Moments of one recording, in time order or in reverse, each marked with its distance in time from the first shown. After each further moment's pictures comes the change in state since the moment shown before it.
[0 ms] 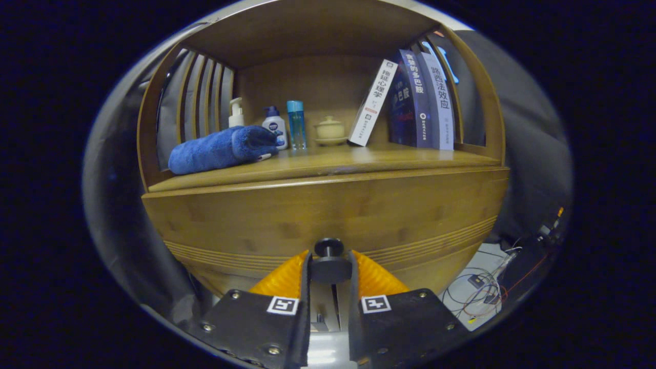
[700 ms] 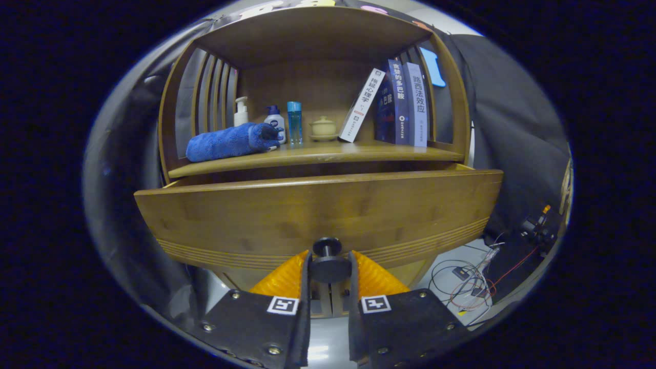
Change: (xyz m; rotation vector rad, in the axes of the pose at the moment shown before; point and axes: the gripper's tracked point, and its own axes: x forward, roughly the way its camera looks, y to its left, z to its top) arm -0.081 -0.007 -0.024 -0.018 0.015 -0.070
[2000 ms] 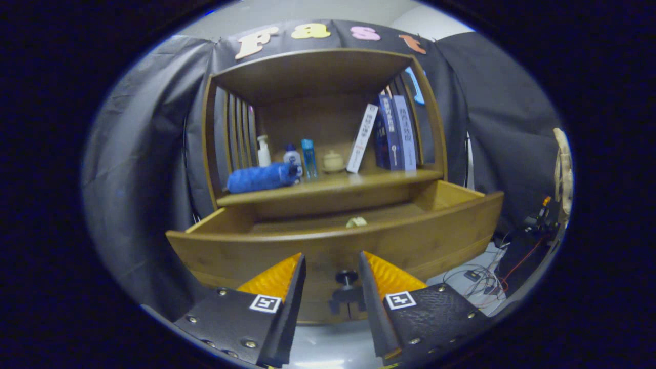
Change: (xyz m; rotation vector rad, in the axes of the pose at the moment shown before) arm -0.093 0.010 0.051 0.089 -0.208 0.079
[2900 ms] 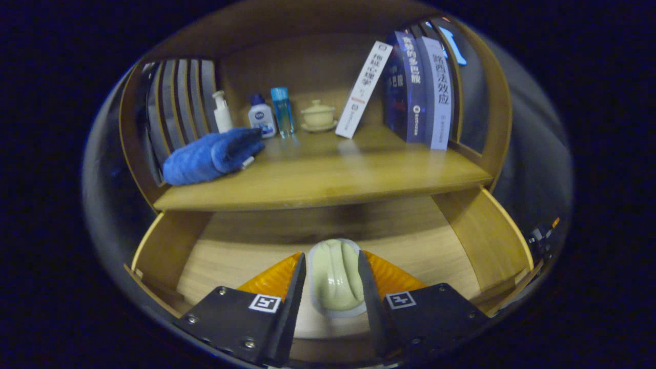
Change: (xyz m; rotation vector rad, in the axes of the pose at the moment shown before) arm 0.156 -0.053 -0.029 -0.079 0.515 -0.001
